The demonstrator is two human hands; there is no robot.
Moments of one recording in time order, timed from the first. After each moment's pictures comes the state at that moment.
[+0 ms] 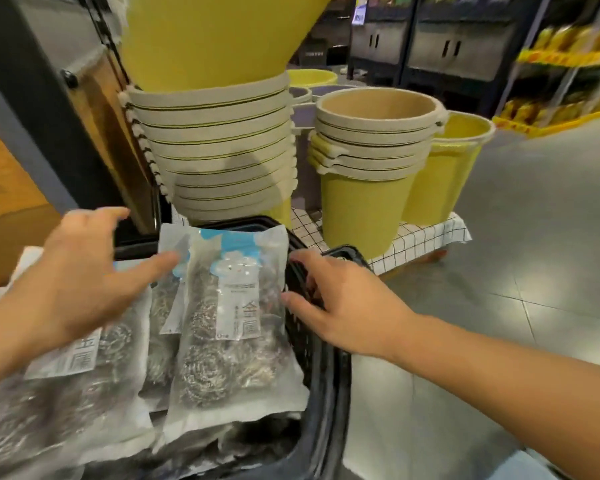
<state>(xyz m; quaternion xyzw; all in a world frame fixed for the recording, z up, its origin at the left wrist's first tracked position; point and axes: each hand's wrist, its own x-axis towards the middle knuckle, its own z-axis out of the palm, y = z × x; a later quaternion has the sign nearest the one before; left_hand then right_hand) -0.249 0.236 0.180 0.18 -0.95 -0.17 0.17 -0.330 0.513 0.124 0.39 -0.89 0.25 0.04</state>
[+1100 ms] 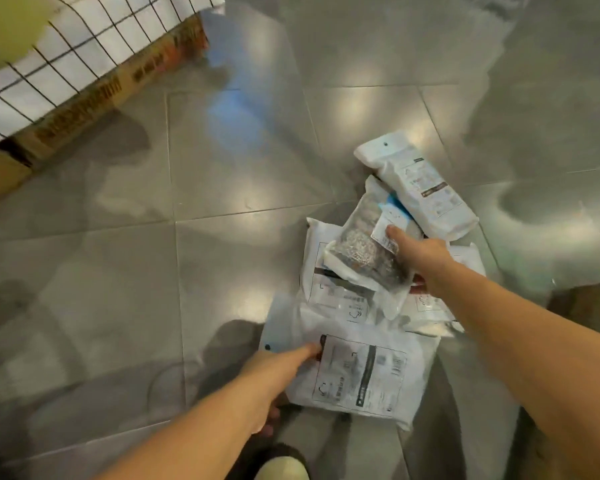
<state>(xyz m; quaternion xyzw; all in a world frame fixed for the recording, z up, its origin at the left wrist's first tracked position) -0.245 0.730 -0.193 0.32 -0.66 -0.38 -0.56 -0.302 1.006 -0.211 -0.59 -0.67 0.42 -0.13</state>
